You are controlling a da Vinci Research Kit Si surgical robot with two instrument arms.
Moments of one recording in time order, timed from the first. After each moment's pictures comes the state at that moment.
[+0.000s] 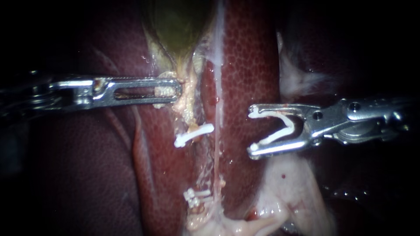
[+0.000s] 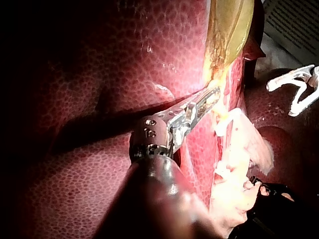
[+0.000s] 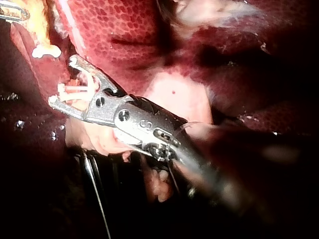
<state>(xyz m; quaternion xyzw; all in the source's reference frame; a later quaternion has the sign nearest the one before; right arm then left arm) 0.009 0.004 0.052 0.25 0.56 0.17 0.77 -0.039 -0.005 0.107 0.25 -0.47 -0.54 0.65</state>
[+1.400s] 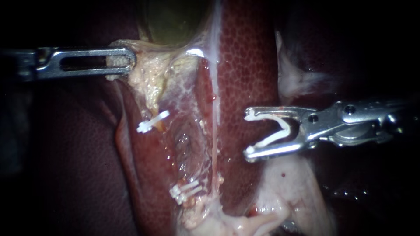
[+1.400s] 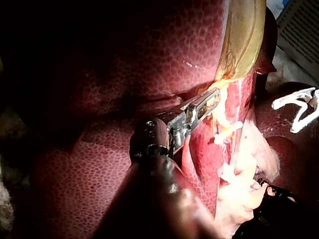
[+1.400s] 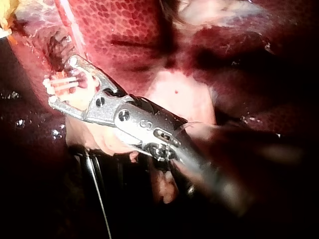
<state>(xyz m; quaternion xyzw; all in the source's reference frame) 0.010 0.003 0.055 0.24 0.56 0.16 0.78 -0.031 0.000 0.099 0.23 -0.48 -0.55 0.64</state>
